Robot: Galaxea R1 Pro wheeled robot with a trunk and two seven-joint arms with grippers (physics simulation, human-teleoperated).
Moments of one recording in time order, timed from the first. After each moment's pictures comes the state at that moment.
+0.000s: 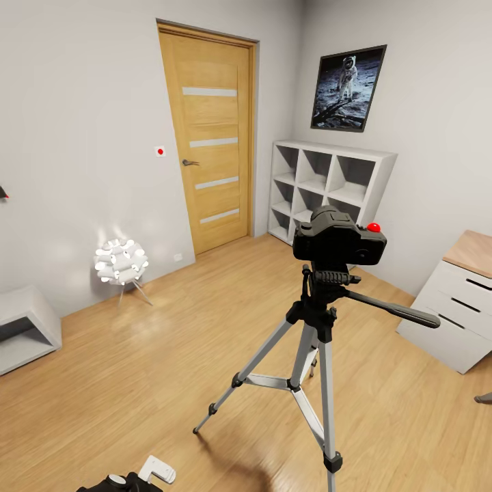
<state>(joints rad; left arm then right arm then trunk) -0.58 0.04 -0.97 0.09 0.63 -0.01 -0.26 -0.39 -0.22 0.07 0.05 -0.39 -0.10 0.15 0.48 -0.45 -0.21</state>
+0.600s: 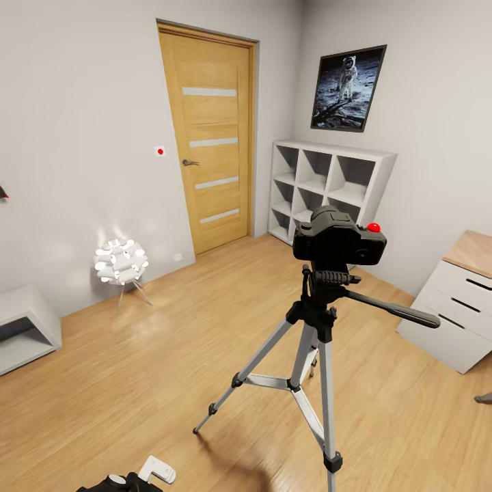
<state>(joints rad) -0.58 0.04 -0.97 0.09 0.63 -0.01 -0.26 -0.37 -0.21 0.07 0.05 -0.39 -0.10 0.15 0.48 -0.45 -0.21</state>
